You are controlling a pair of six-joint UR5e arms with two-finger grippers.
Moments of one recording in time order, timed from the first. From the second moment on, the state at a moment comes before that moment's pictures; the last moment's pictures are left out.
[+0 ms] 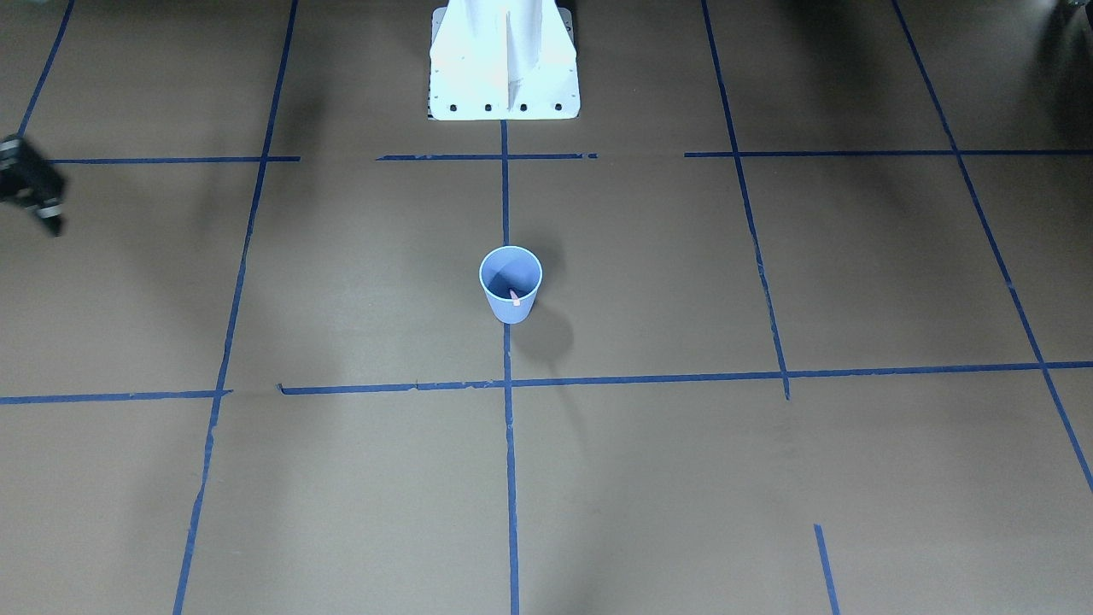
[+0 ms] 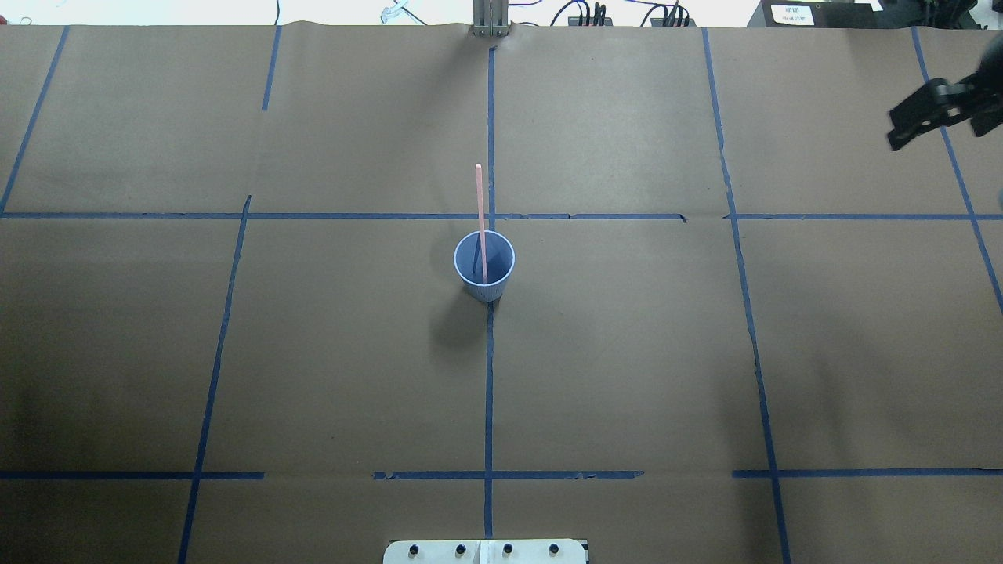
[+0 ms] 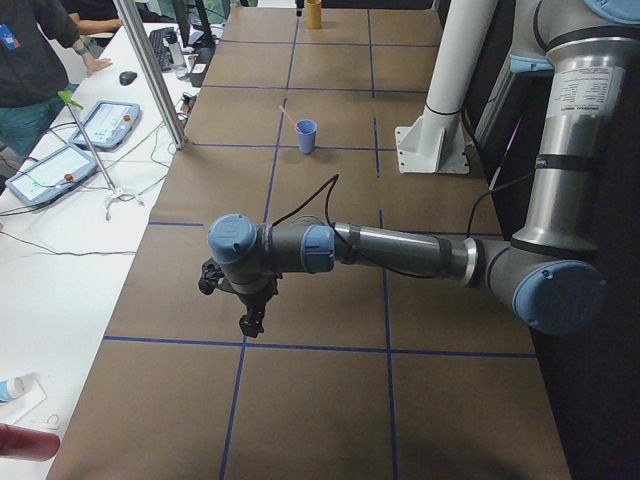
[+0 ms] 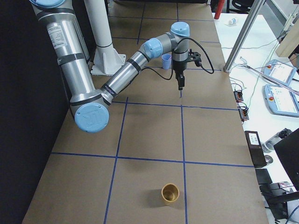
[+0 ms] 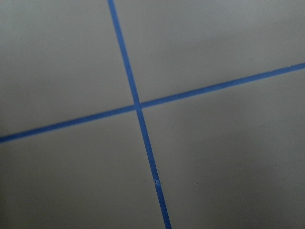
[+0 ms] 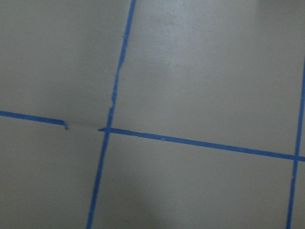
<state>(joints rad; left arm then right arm) -1.57 -1.64 -1.62 -1.41 -2.41 0.24 1.26 -1.30 2.02 -1.94 2.19 0.31</state>
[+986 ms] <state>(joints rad) -1.58 -1.60 -1.63 -1.42 -2.41 0.19 1.54 -1.60 1.62 -1.49 2.39 0.12</state>
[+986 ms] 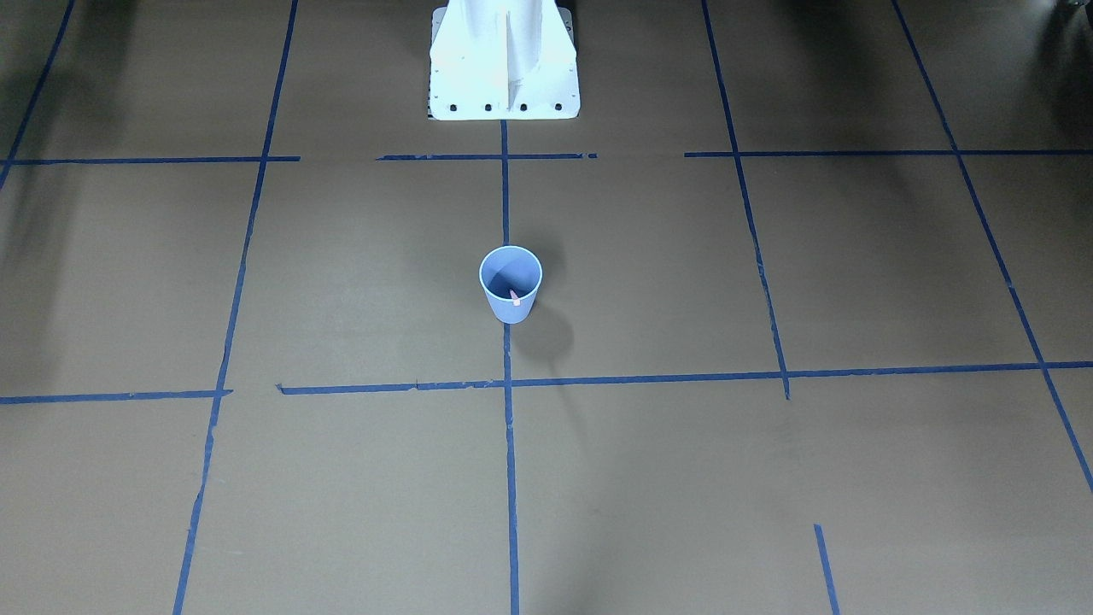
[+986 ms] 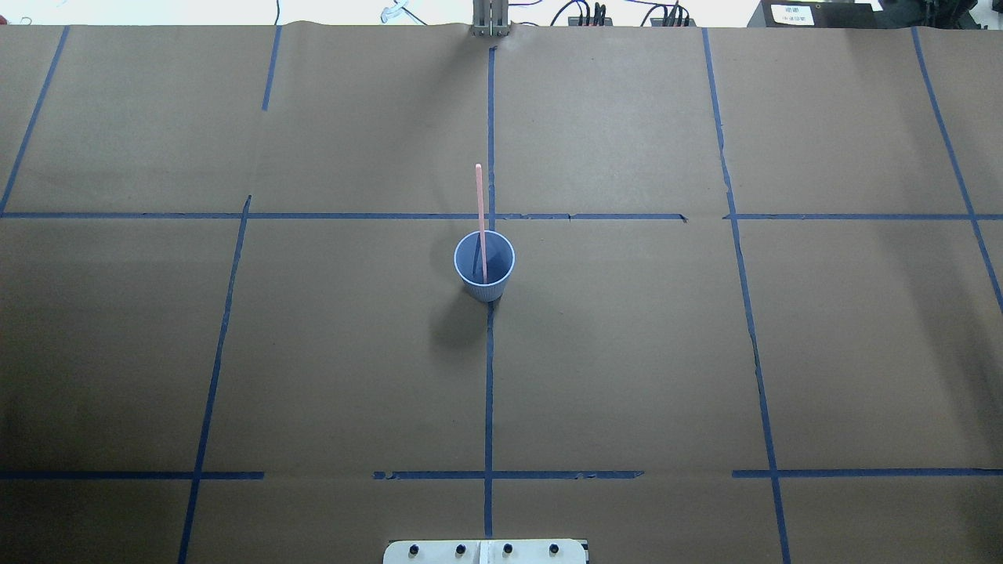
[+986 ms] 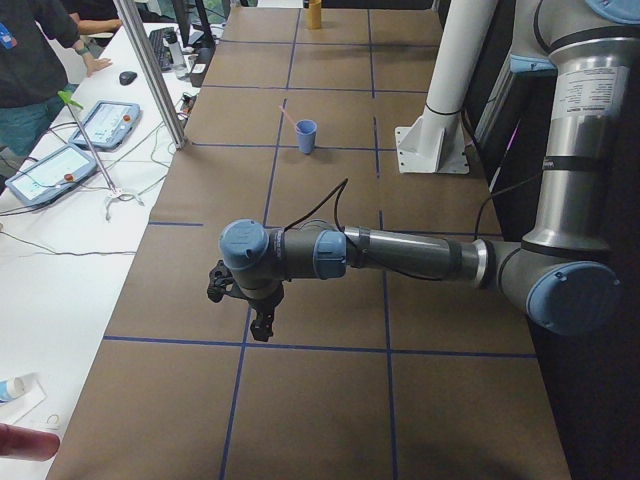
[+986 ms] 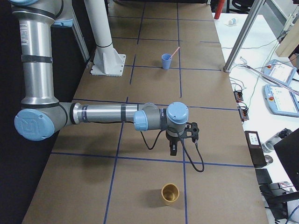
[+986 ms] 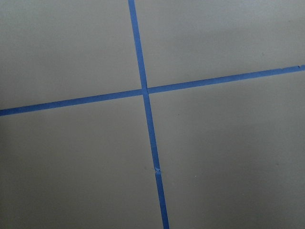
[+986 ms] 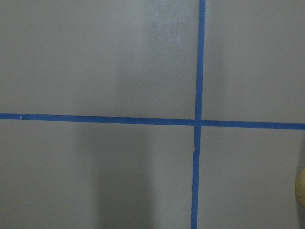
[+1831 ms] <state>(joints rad) -1.58 -1.57 -1.62 -1.42 -2.40 0.18 1.57 -1.63 1.62 -1.49 2.39 0.13</state>
